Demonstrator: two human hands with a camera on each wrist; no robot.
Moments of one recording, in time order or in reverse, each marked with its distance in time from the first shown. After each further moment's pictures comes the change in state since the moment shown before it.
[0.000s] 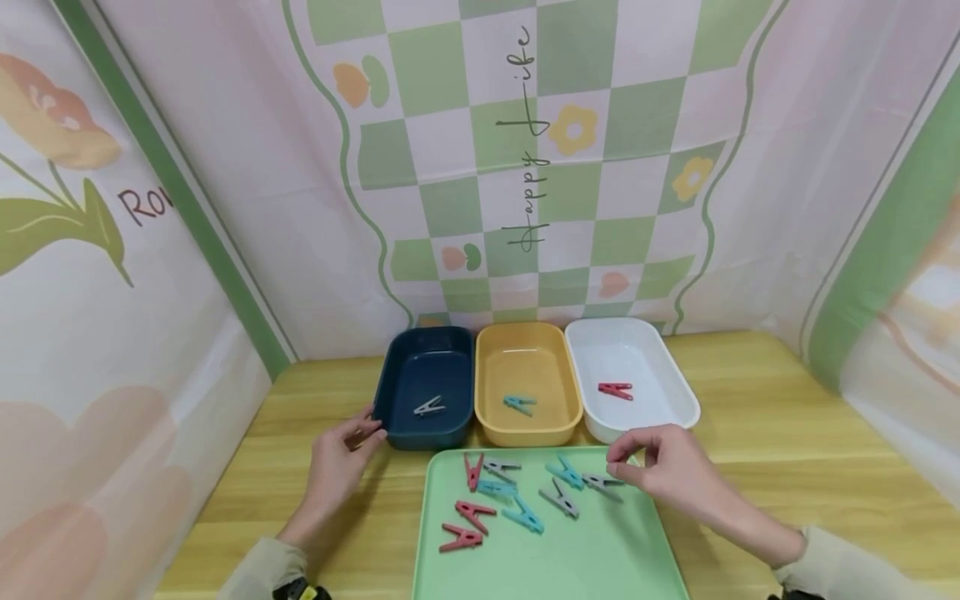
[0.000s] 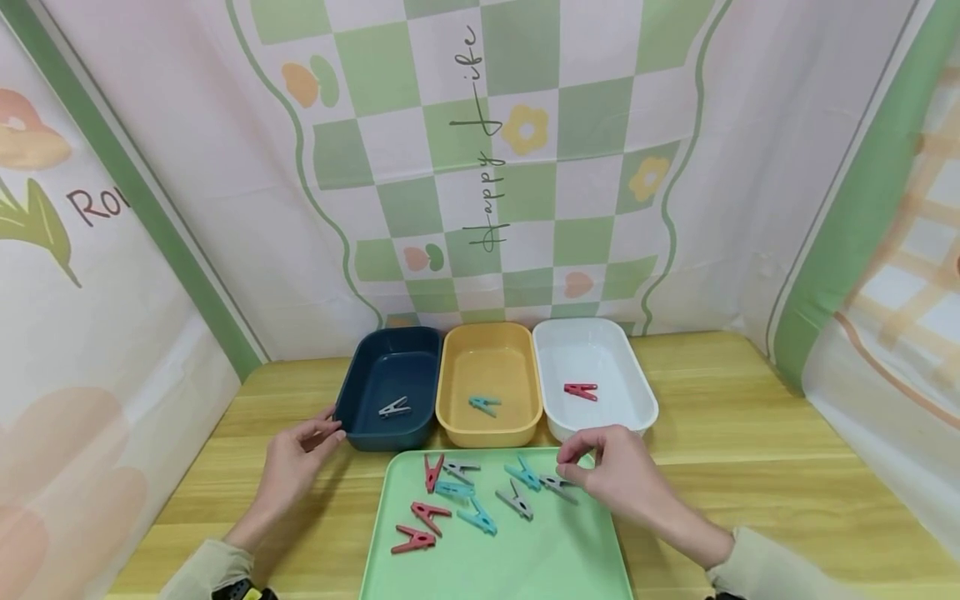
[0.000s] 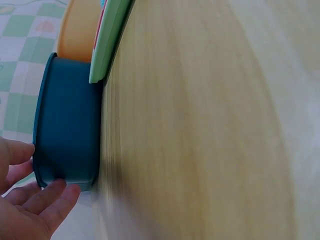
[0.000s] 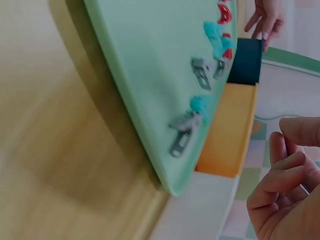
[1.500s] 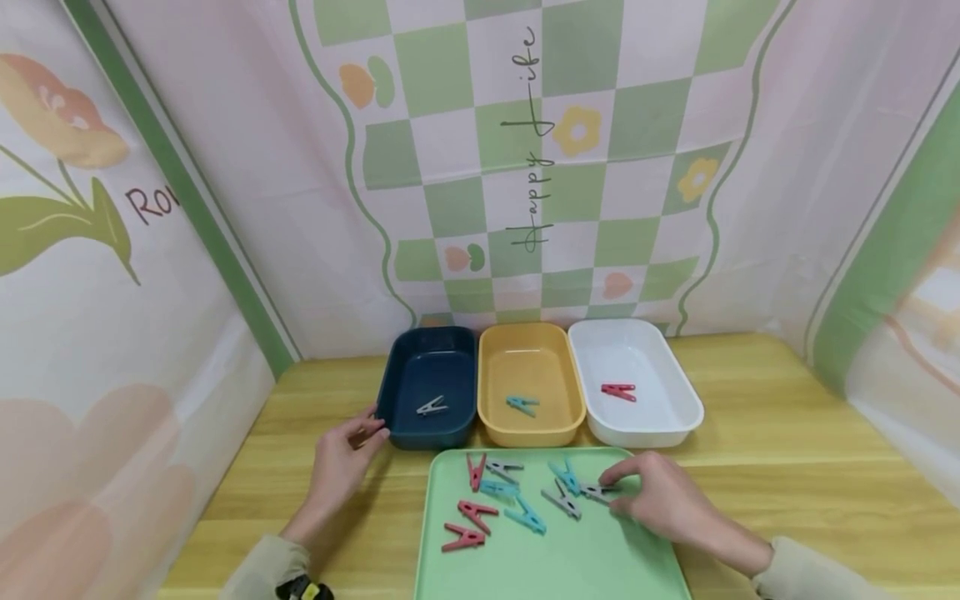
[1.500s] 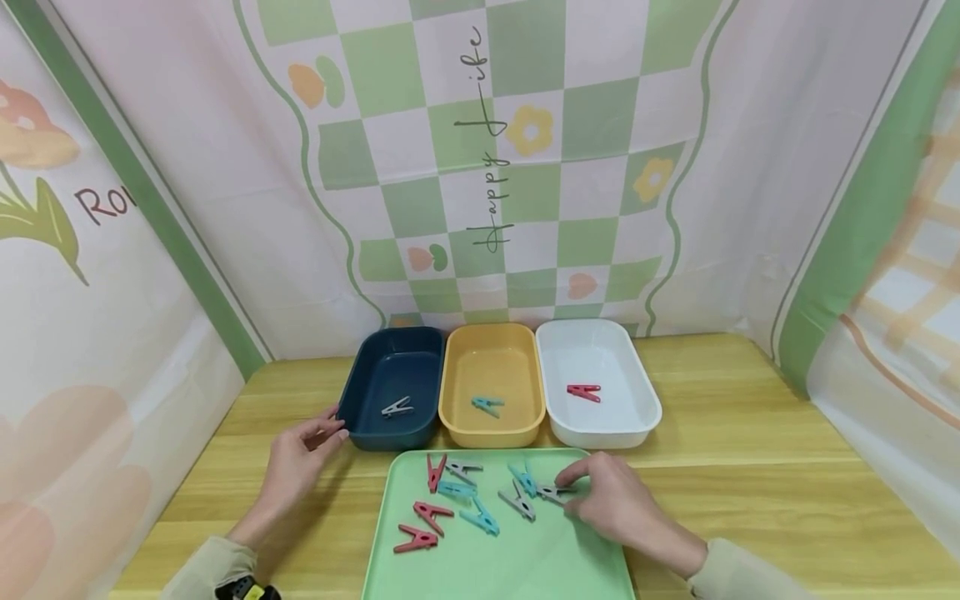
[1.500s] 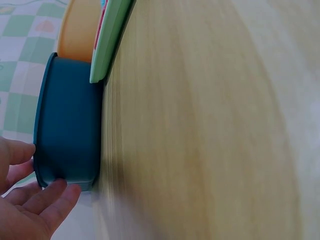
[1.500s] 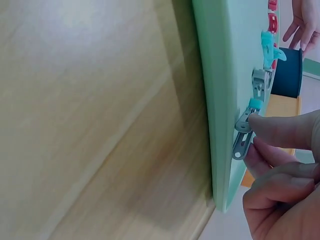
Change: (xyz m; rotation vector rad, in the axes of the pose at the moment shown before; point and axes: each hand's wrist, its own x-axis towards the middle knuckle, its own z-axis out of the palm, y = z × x) left_hand 0.000 -0.001 0.000 0.005 0.002 0.003; right_hand -0.003 0.028 0.033 -0.170 -0.111 0.070
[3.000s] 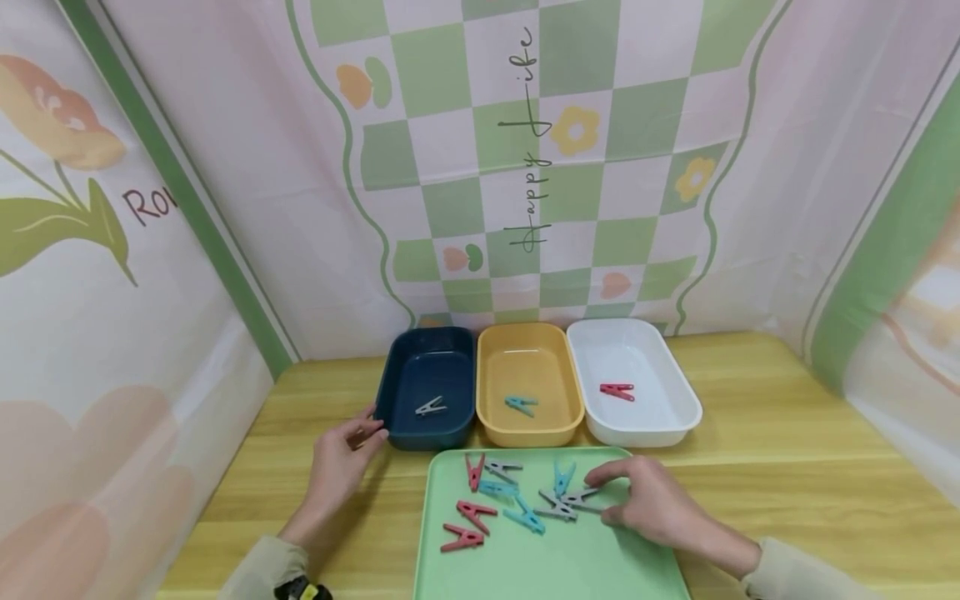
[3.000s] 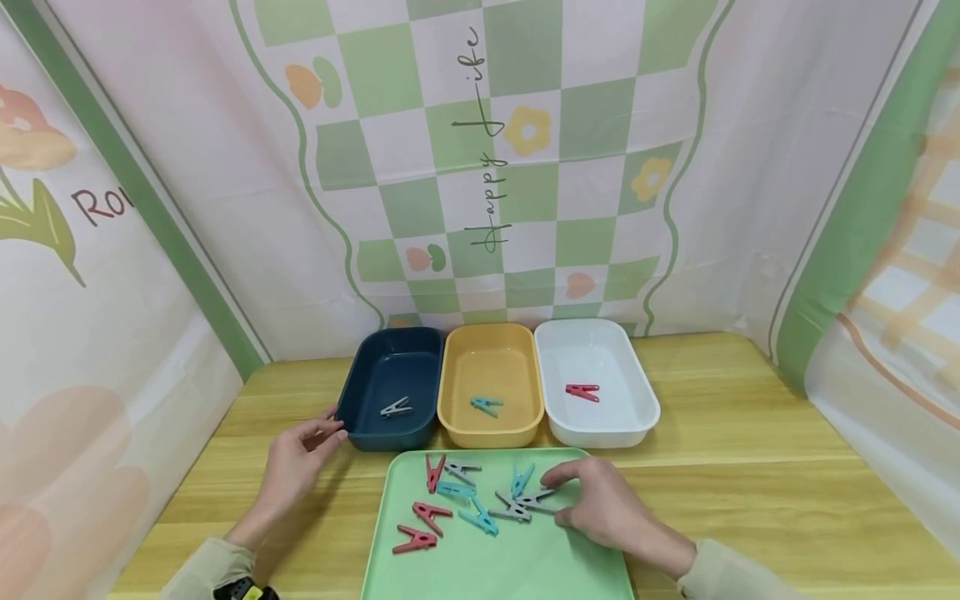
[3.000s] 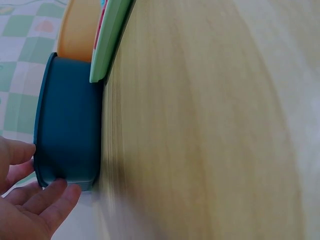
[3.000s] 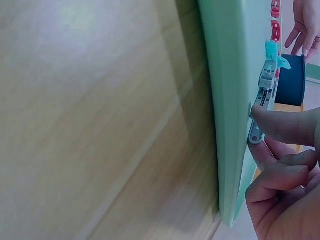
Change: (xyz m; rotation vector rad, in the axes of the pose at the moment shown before) left_hand 0.000 0.000 -0.001 0.009 -0.015 0.000; right_hand 0.003 0.004 0.012 0.087 -0.054 -0.109
